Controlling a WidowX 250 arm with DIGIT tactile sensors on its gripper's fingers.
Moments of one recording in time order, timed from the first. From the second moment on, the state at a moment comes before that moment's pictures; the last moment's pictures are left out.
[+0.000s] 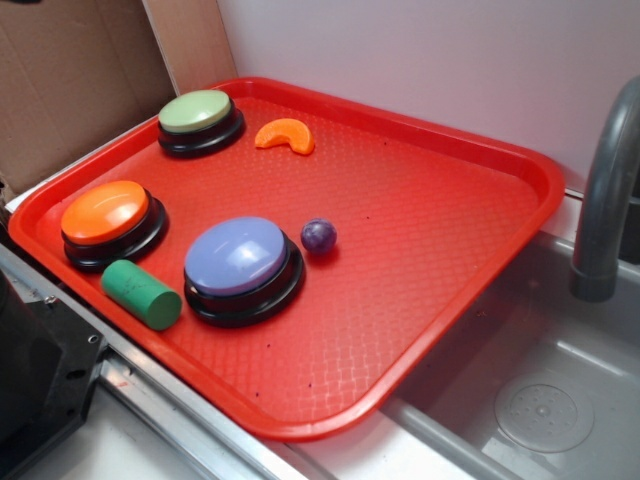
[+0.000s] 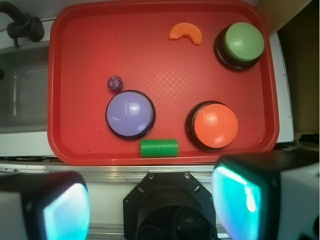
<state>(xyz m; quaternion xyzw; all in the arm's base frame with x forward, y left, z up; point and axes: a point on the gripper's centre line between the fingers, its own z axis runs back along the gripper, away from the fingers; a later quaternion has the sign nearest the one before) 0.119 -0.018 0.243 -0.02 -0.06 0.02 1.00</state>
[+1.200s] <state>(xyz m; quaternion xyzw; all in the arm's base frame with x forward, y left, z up) 0.233 0.008 0.159 0.05 -0.15 0.38 0.91</state>
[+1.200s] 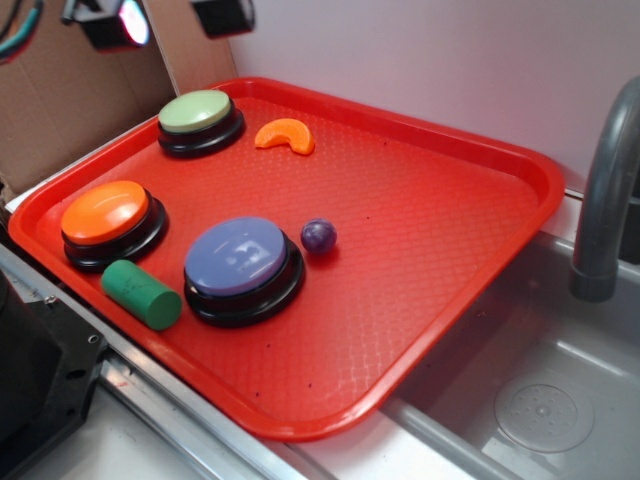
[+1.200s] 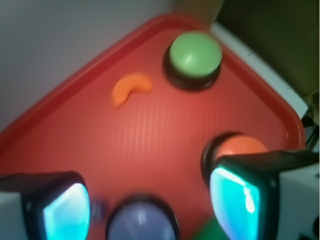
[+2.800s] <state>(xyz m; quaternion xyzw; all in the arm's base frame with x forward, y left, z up) 0.333 0.065 0.025 0.03 -0.14 0.59 0.80</state>
